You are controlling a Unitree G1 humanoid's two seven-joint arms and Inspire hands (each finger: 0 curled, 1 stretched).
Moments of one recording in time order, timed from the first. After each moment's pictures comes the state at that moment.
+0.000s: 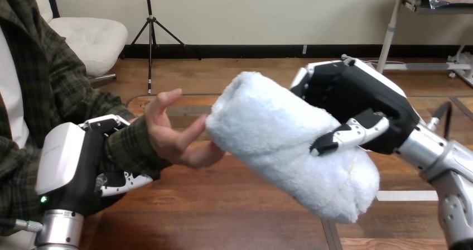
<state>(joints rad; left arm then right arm) 0.04 0.46 -0.02 0.28 0.54 -0.45 0.41 -0.42 -0.38 -0.13 0.37 0.45 -0.16 1.04</state>
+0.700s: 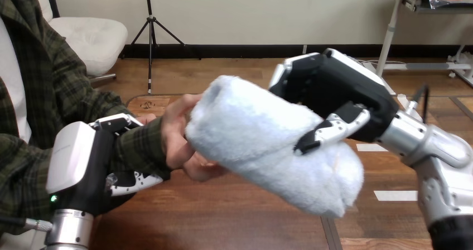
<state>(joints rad) 0.05 0.42 -0.03 0.23 0.56 -0.44 0.39 -0.54 -0.33 -0.10 0.52 0.42 -0.28 1.13</state>
